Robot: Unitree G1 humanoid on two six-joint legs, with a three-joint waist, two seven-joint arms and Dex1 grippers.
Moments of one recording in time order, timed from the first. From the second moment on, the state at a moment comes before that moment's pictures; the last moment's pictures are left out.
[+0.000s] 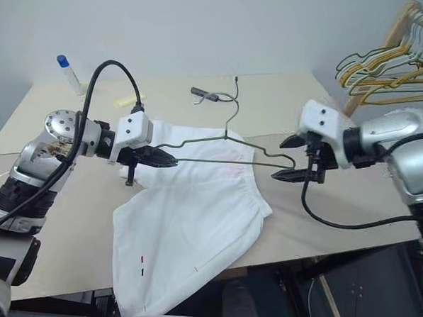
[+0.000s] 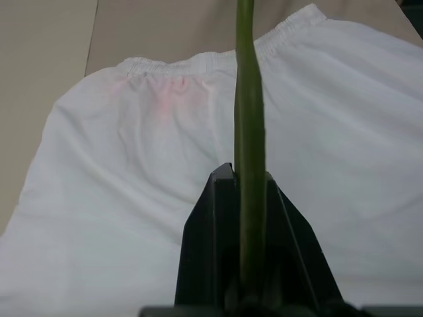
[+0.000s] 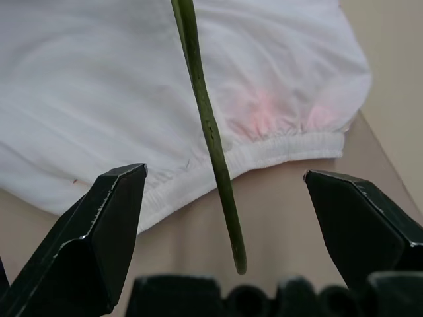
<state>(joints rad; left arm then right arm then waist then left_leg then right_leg) -0.72 0.74 -0.25 0.06 -0.20 0.38 -1.30 -0.80 -1.10 0.38 0.03 0.40 0.54 1.25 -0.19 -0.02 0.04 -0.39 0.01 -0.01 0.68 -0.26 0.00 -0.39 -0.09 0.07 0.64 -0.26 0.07</state>
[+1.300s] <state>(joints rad) -0.70 0.74 0.04 0.23 -0.37 0.25 -1.33 -0.24 -1.12 -0.09 -0.15 0.45 0.87 1.23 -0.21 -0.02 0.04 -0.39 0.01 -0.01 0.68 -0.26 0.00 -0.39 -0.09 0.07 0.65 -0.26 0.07</state>
